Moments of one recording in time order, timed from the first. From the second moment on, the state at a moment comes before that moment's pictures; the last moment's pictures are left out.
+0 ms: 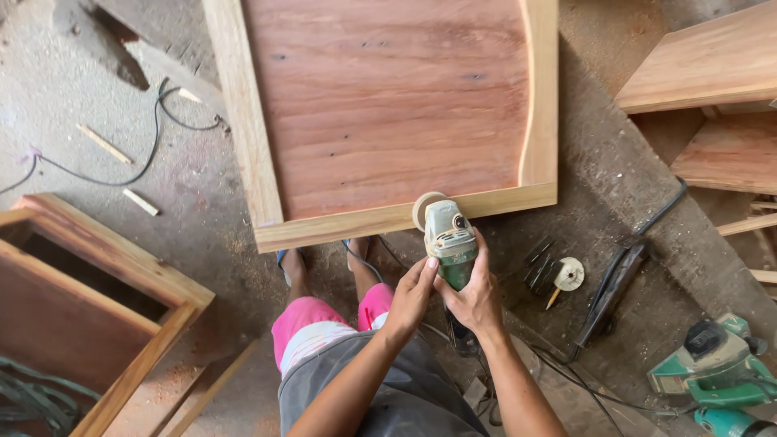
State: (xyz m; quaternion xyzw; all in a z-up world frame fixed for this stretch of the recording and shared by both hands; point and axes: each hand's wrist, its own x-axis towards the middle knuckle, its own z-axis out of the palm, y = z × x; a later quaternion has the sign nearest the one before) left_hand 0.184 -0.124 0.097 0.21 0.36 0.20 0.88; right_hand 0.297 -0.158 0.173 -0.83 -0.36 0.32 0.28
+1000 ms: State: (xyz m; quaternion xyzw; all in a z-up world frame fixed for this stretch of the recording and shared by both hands) left_hand -0.026 -0.078 0.090 0.16 0.40 0.33 0.84; right_hand 0.089 -0.062 0.175 -0.78 -0.44 0.39 0.23
